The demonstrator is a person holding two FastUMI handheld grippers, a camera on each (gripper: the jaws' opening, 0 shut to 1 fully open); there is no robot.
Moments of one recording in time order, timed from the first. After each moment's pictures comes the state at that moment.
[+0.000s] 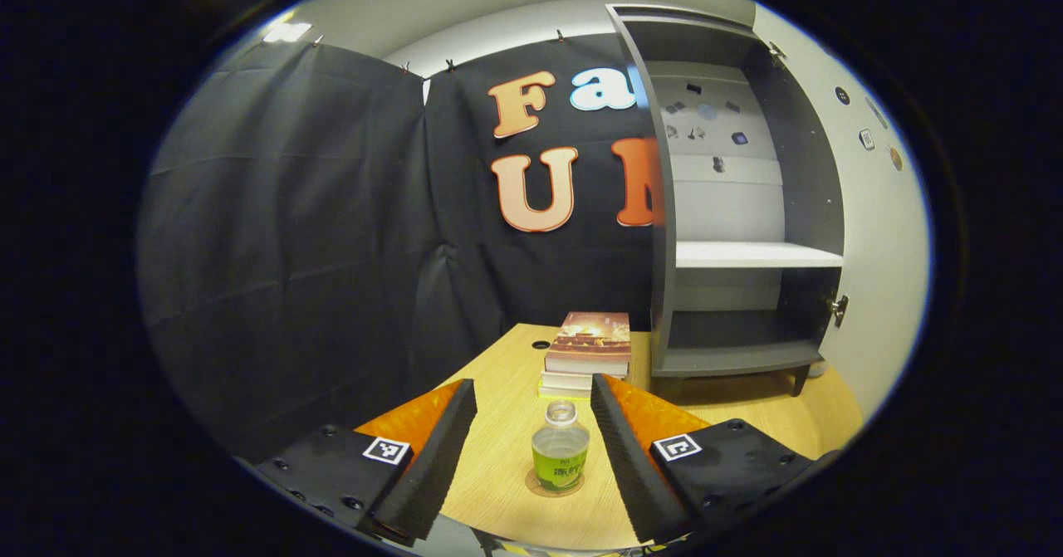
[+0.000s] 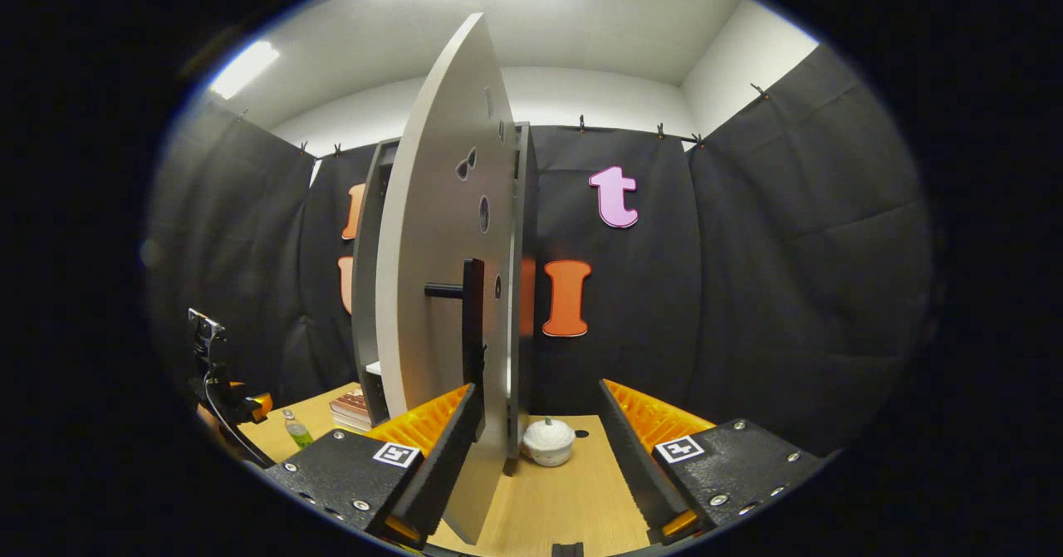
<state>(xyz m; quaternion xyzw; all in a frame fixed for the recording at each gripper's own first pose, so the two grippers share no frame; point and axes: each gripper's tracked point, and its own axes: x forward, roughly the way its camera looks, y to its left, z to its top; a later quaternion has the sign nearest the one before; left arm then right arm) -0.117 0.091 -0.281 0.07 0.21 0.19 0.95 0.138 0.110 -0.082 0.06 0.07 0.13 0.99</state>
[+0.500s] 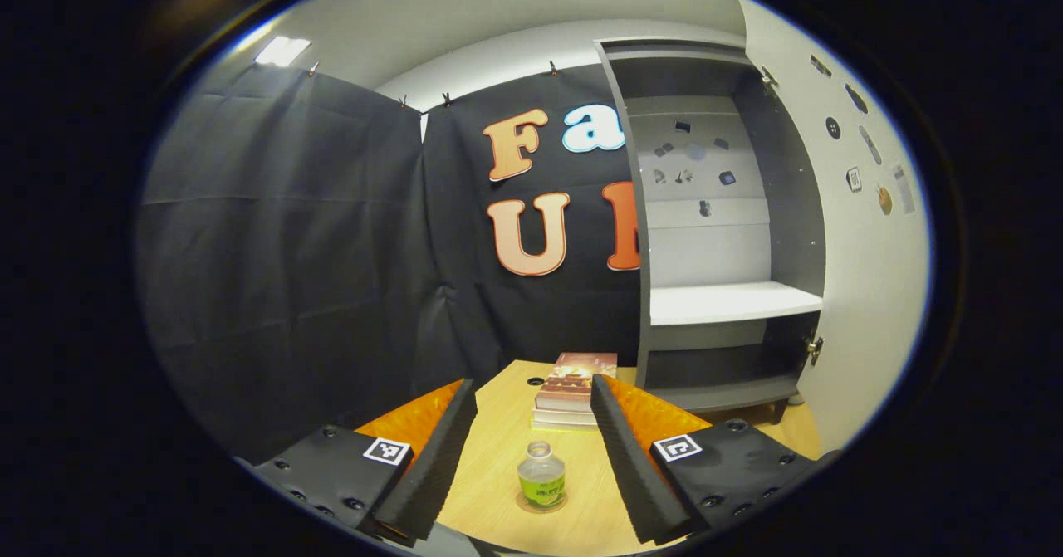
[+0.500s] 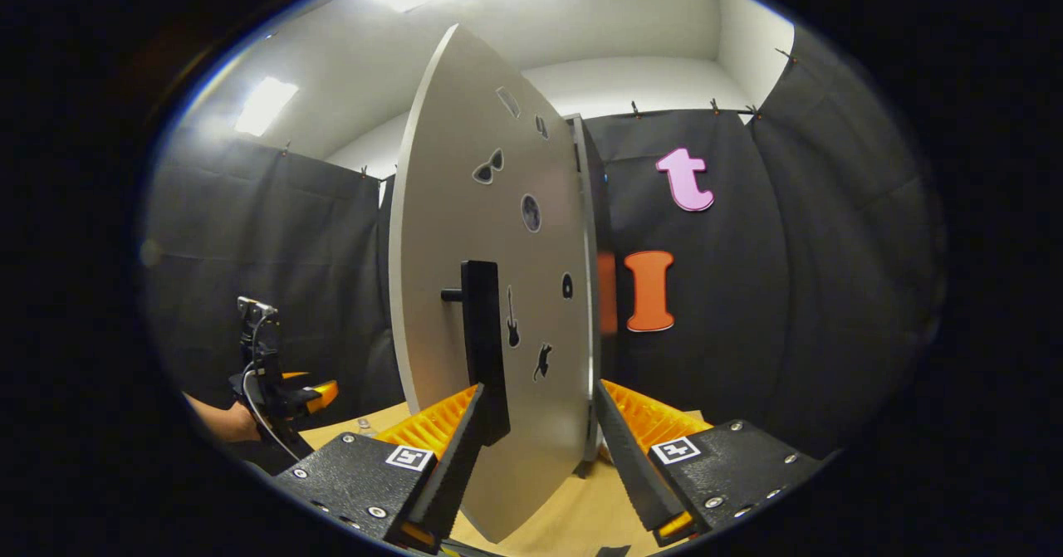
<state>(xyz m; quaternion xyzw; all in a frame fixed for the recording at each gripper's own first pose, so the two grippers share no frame) -0.091 0.052 -0.202 0.08 0.16 0.18 0.97 0.142 0.170 -0.080 0.11 0.08 0.28 0.95</state>
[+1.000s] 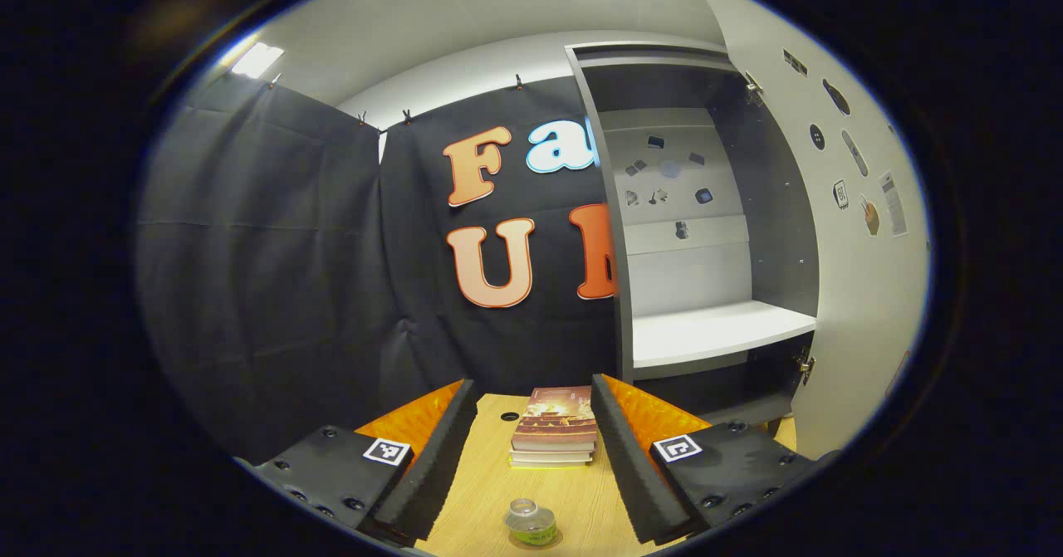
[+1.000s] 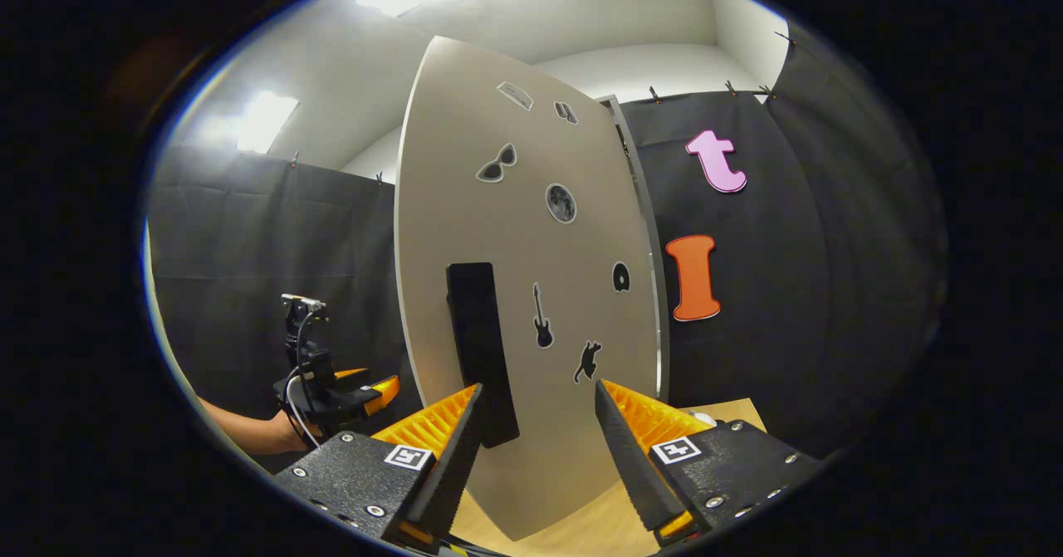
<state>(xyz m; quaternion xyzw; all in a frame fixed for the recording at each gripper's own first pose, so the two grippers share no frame) -0.005 0.063 -0.201 0.09 0.14 0.11 0.98 0.121 0.240 -0.083 0.15 0.09 0.29 0.94</state>
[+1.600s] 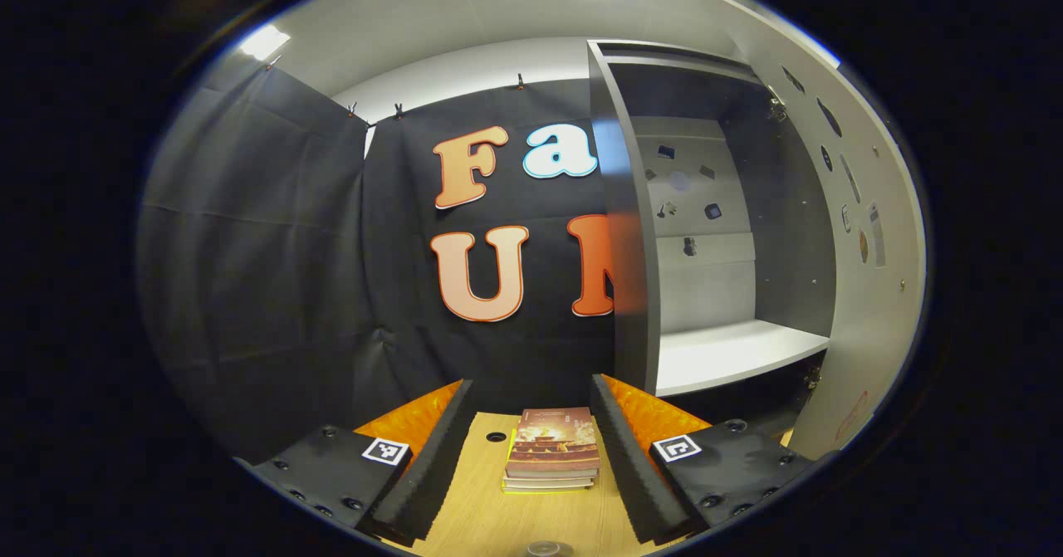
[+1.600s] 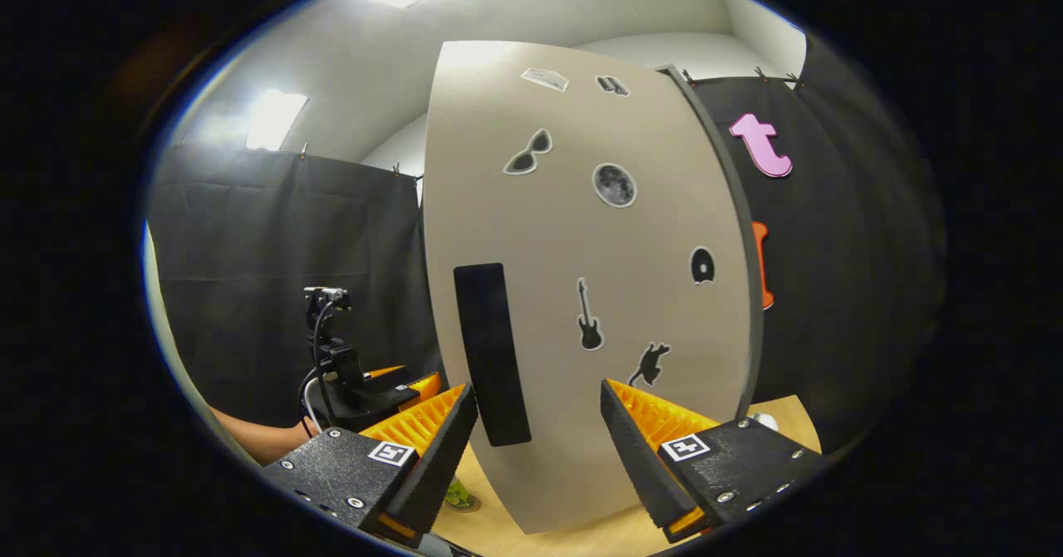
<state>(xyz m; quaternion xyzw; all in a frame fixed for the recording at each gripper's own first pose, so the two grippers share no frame) 0.046 0.113 -0.202 0.07 0.12 0.08 0.99 0.132 0.302 -0.086 0.15 0.09 0.33 0.93</state>
